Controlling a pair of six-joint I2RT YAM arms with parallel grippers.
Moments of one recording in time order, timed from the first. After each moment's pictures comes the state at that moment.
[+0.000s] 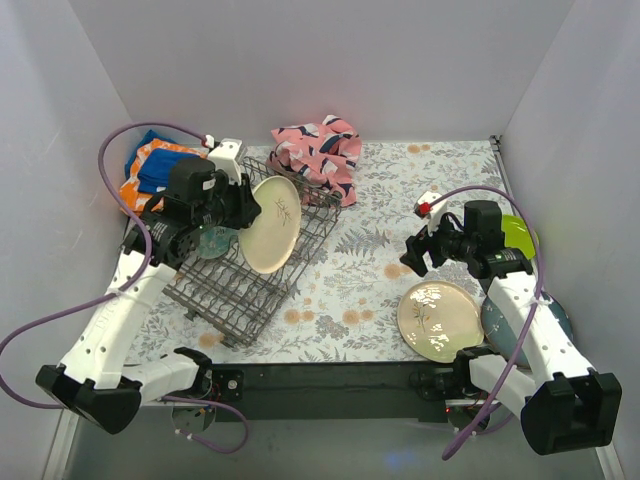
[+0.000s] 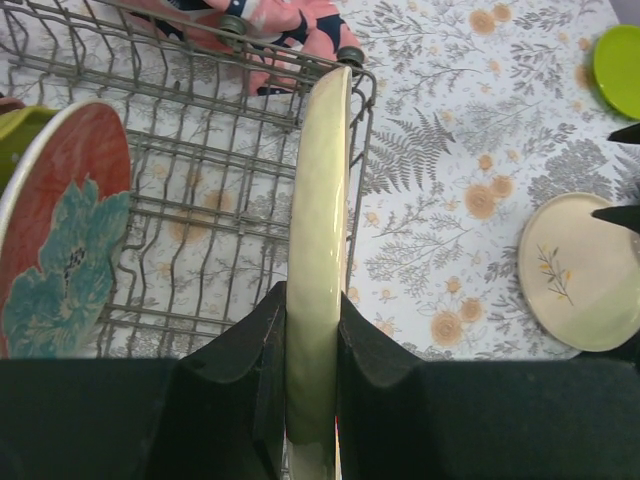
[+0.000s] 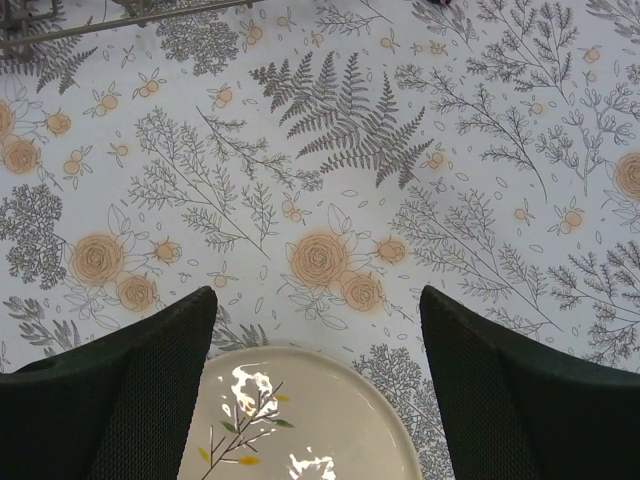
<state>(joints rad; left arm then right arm) -0.43 1.12 1.38 -0.76 0.09 -0.22 0.18 0.99 0.79 -0.47 -0.57 -0.42</state>
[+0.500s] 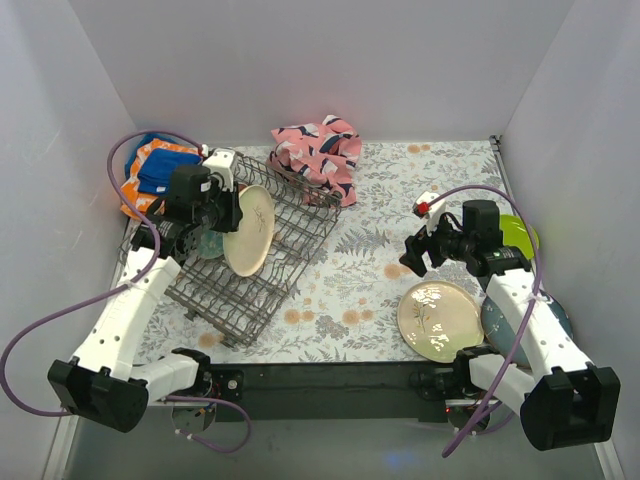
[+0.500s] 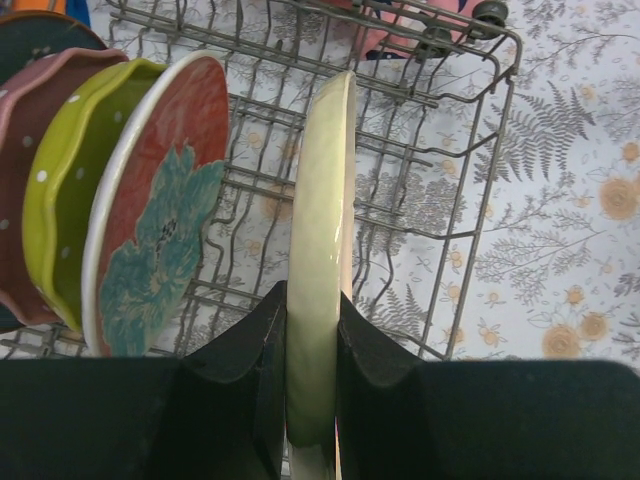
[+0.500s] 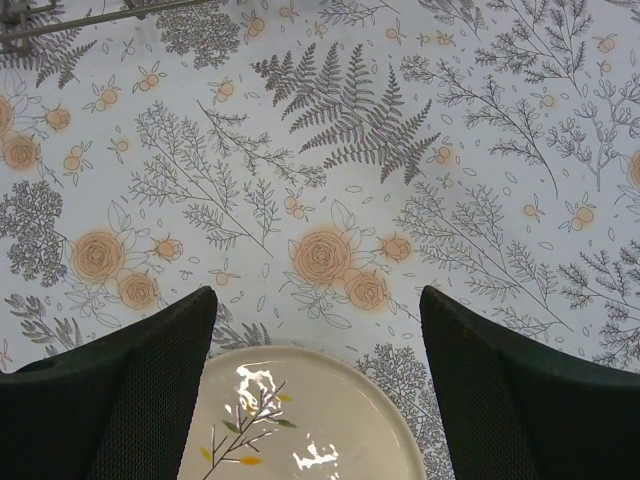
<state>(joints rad) -0.31 1.12 1.22 -0.68 0.04 -0.09 0.18 1.01 0.79 -0.47 -0.58 -0.42</state>
